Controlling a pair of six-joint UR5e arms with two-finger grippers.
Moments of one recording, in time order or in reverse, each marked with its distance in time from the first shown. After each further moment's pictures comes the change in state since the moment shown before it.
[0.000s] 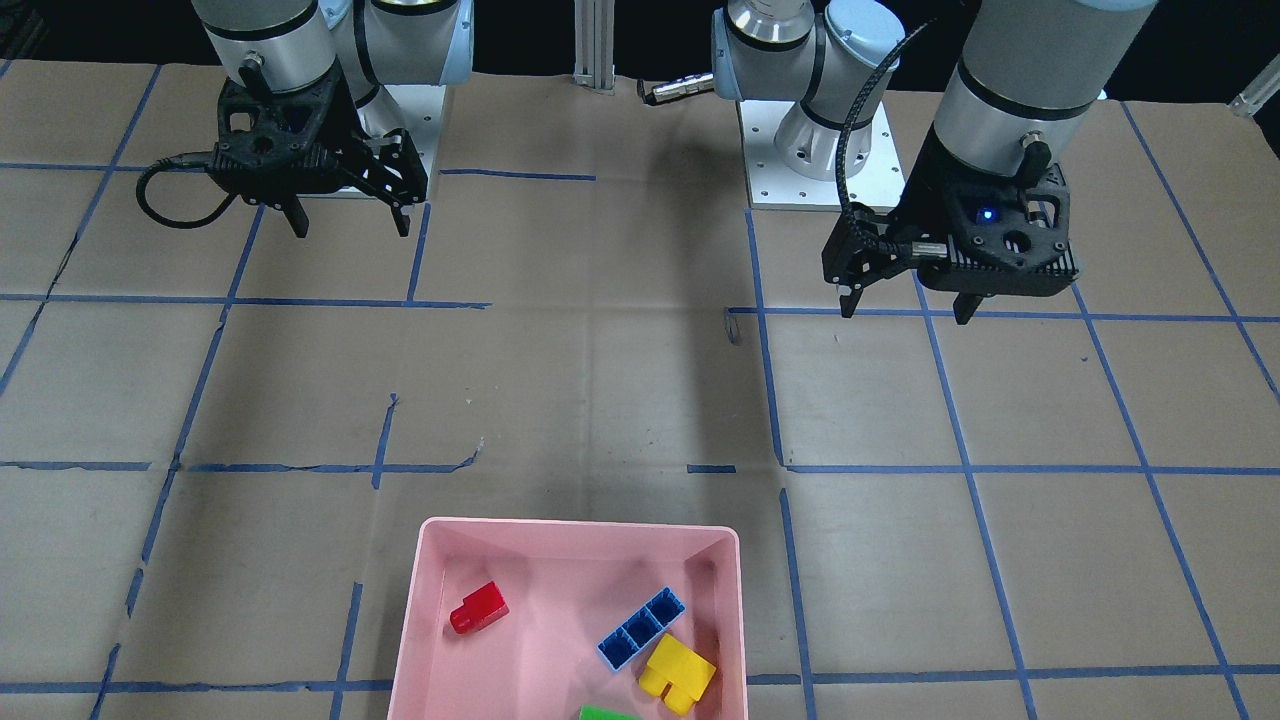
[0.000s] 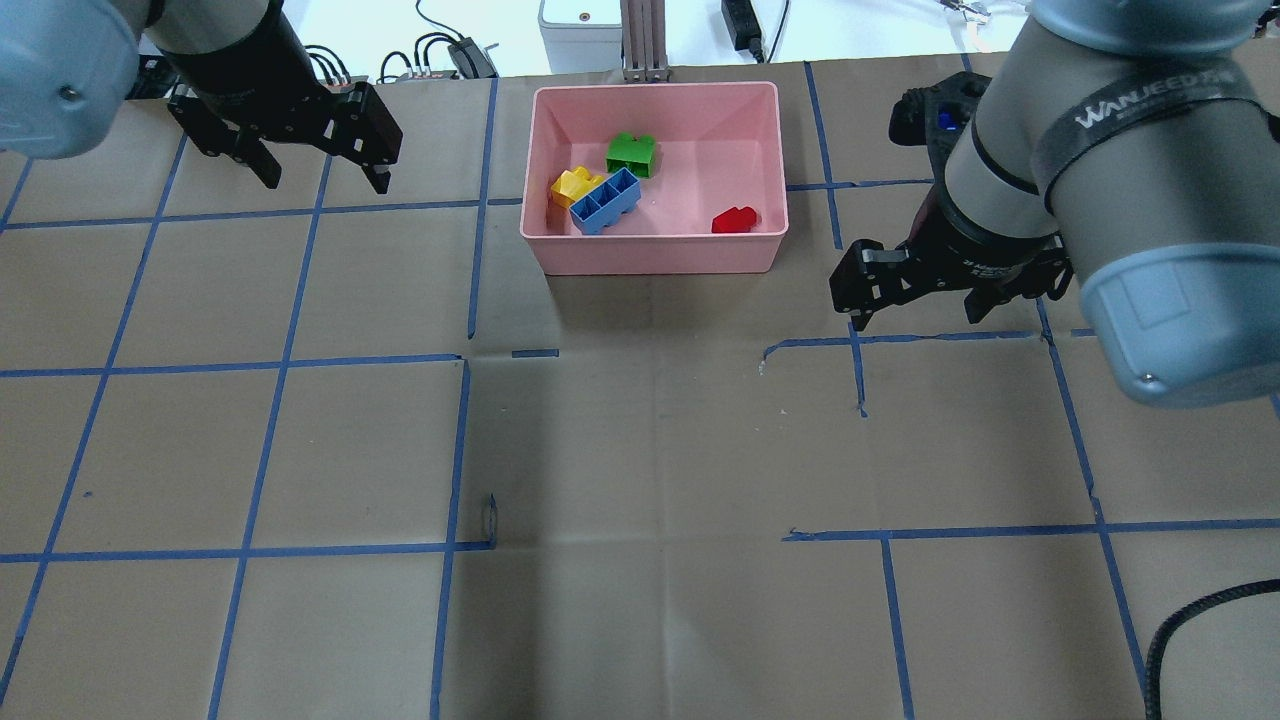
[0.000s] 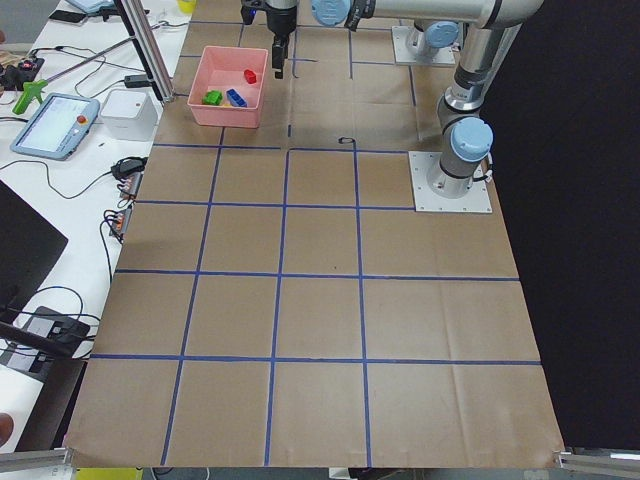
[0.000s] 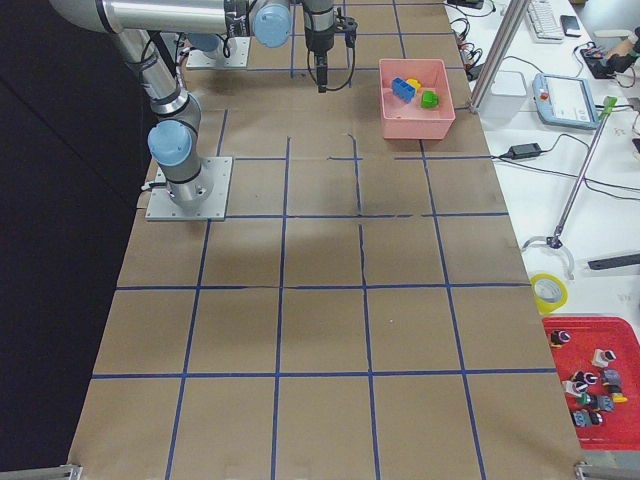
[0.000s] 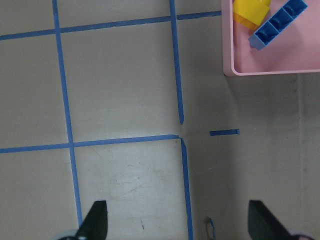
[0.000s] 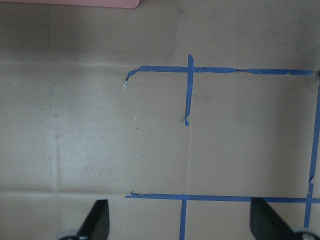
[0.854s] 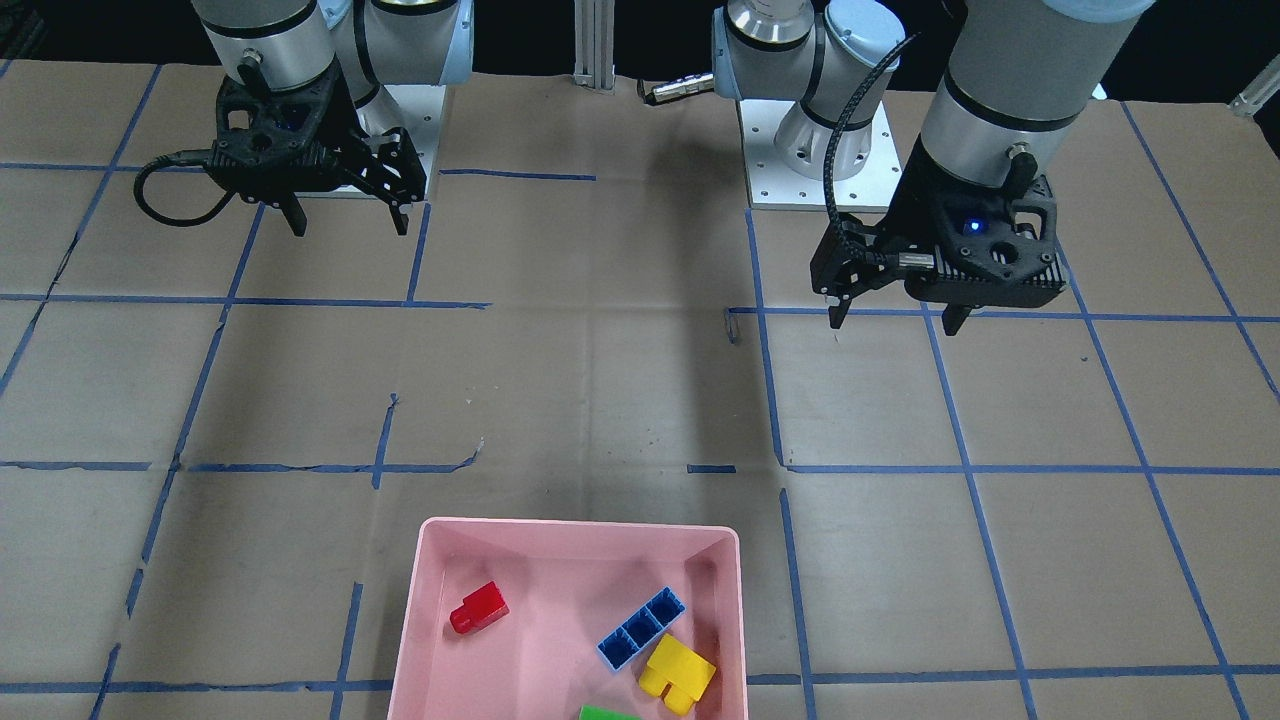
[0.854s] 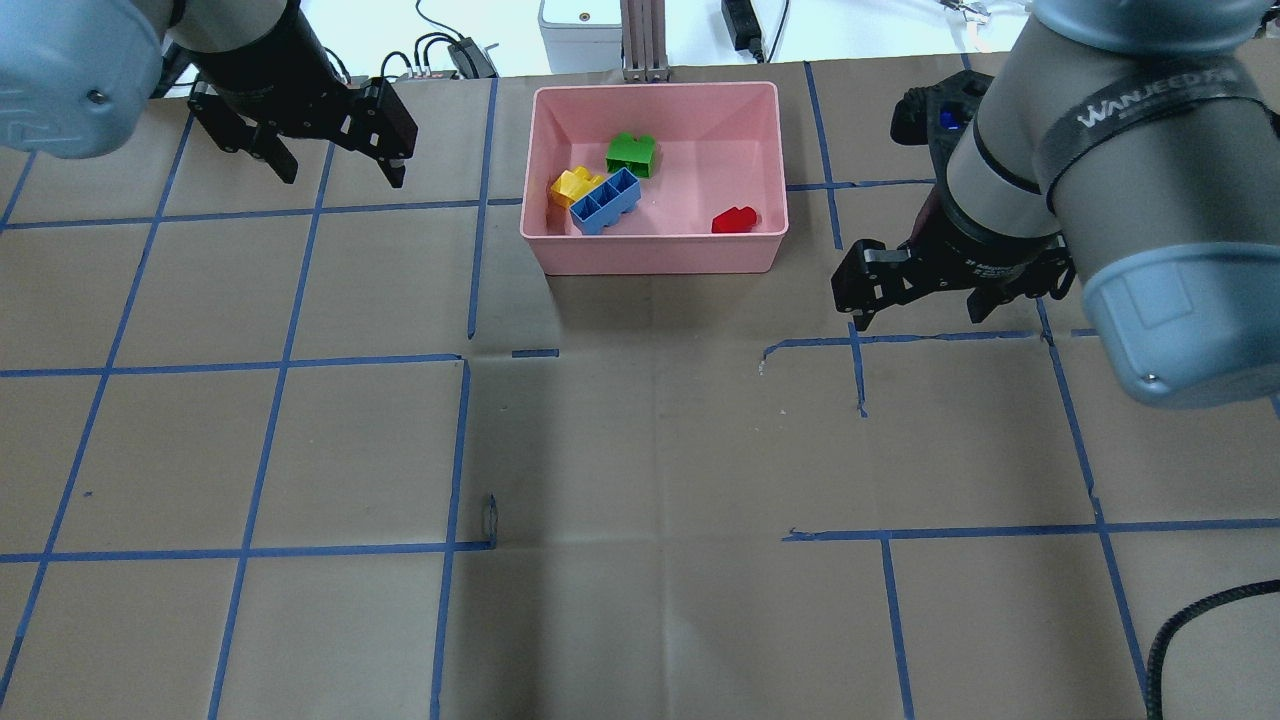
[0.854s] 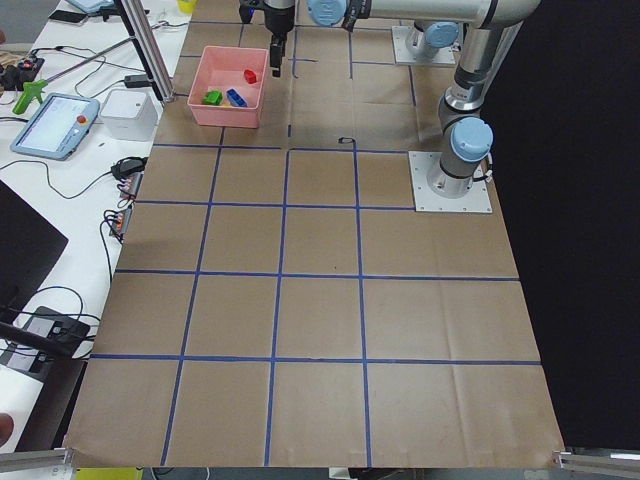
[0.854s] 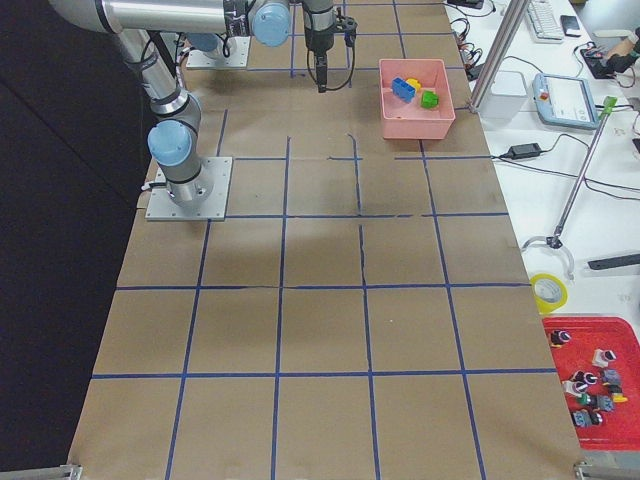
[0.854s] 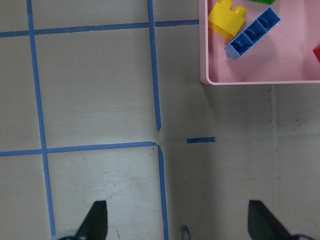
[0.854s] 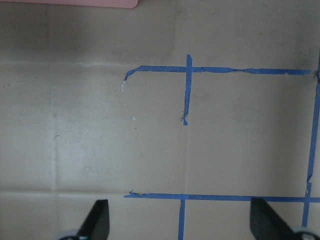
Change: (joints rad) left arm -0.009 -0.013 0.002 0.031 0.002 -0.004; right arm 0.000 -0.001 -0.001 0.003 -0.003 0.000
